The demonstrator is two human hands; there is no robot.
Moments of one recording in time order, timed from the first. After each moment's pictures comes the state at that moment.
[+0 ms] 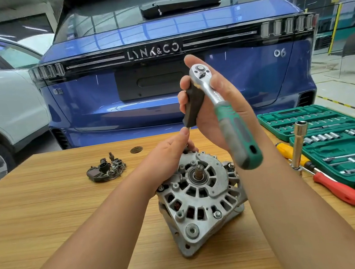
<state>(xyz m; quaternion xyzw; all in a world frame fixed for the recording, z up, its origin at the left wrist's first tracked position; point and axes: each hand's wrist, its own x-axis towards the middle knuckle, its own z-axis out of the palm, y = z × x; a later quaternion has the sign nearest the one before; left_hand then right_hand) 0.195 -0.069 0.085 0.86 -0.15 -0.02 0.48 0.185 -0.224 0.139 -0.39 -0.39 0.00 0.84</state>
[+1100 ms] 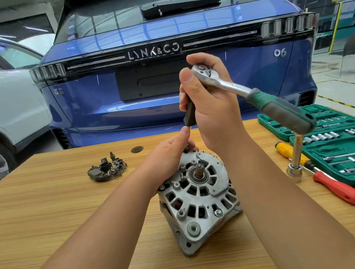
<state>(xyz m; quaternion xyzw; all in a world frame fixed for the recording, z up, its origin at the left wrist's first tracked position) 0.194 -0.070 0.088 0.87 -0.15 0.00 0.46 0.174 -0.194 0.143 -0.51 -0.30 -0.30 0.75</state>
